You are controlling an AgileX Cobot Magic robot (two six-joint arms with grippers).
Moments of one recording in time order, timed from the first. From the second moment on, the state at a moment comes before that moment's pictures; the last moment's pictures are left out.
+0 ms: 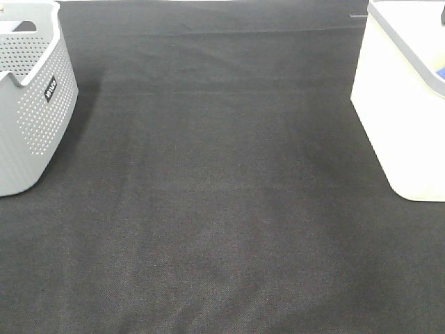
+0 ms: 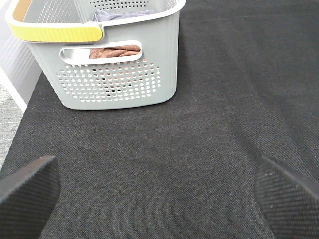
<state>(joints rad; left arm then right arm) 0.04 -0.01 -0.51 -0.02 1.05 0.07 -0.13 1.98 -2.03 0.08 1.22 -0.03</state>
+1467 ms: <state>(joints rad) 0.04 -0.01 -0.51 -0.02 1.05 0.07 0.15 0.47 -0.71 -0.01 1.11 0.11</state>
